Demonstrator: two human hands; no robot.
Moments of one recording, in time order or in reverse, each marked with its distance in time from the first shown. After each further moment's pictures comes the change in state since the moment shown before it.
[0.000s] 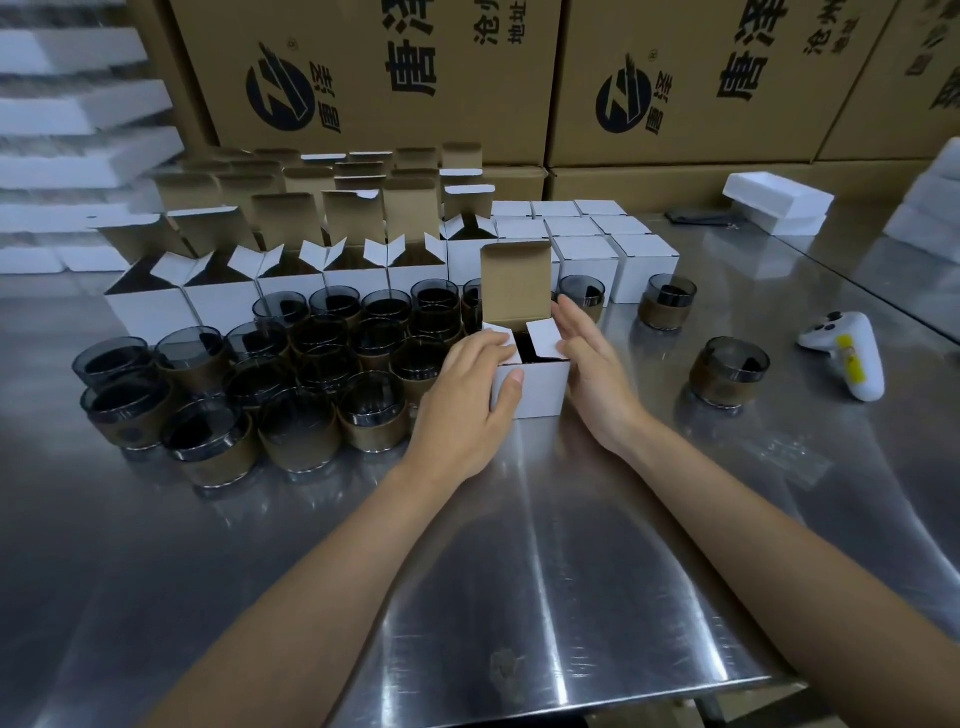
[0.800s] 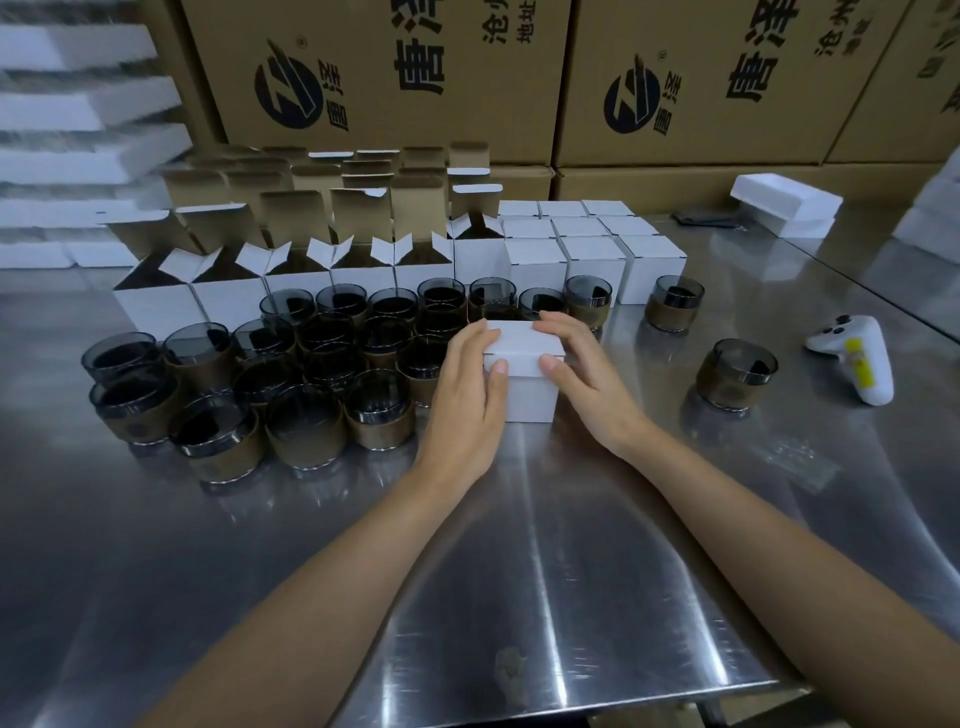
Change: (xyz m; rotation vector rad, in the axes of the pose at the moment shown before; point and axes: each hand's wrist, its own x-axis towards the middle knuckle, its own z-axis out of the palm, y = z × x) left_hand -0.006 0.006 0.001 -0.206 0.099 -0.121; right_hand -0.010 0.003 -0.006 -0.497 -0.173 -0.287
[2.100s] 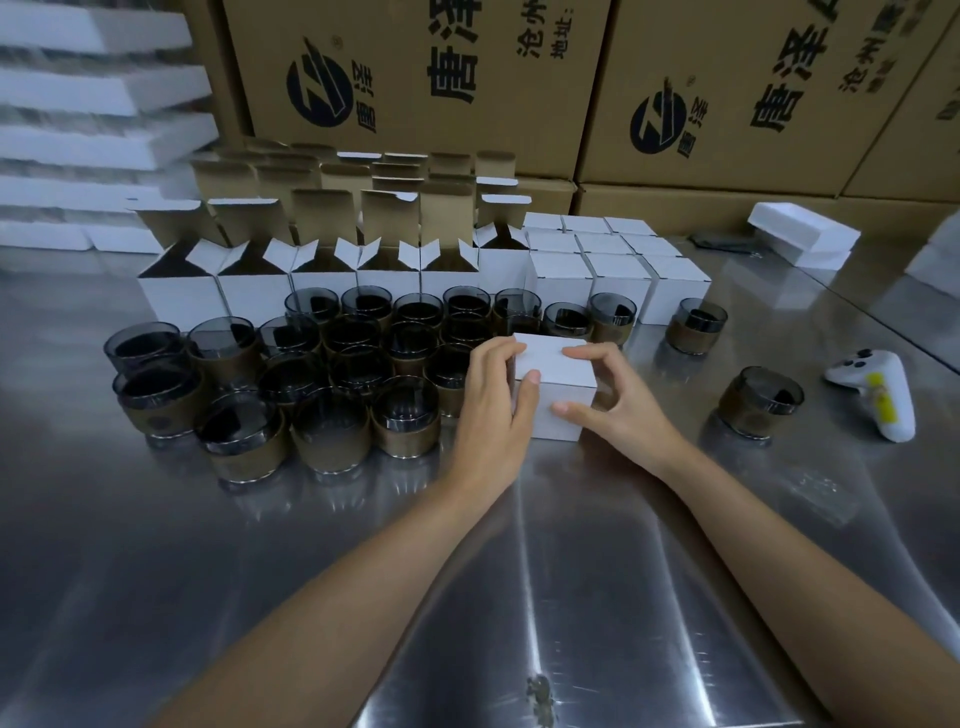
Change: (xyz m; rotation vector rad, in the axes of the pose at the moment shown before) left_hand 0.003 -0.004 0.004 -0.154 0.051 -0.063; right_hand -0.002 -0.002 -0.005 0.131 -0.036 0.134
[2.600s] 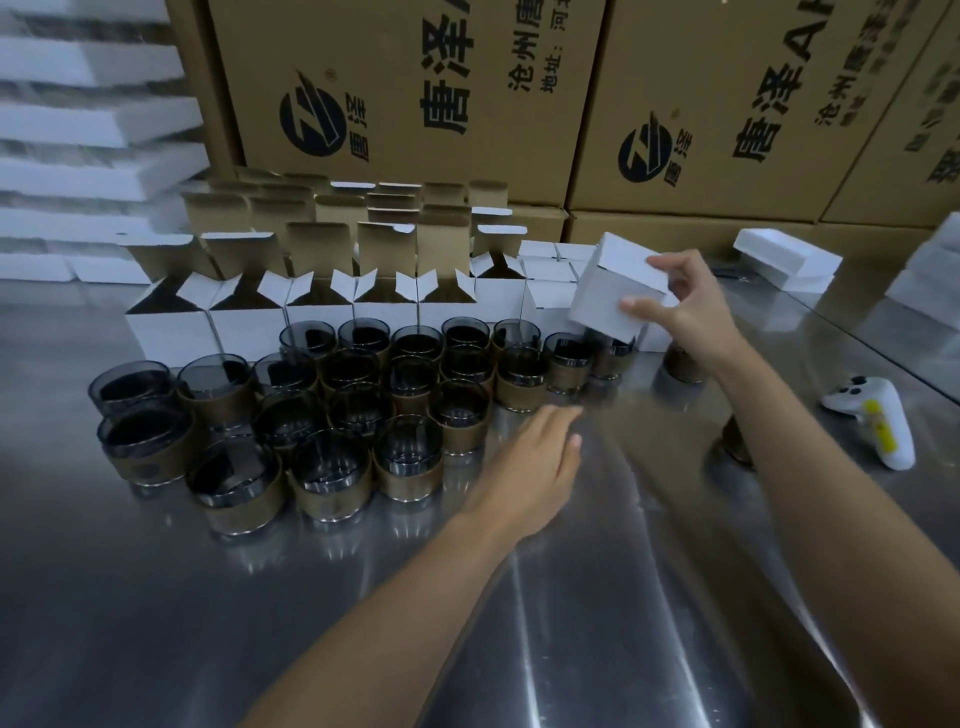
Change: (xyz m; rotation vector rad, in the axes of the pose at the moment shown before) left_hand 0.005 -0.013 0.018 0.251 -0.392 0.118; right_hand 0.089 -0.039 -0.086 -0.153 0.325 0.020
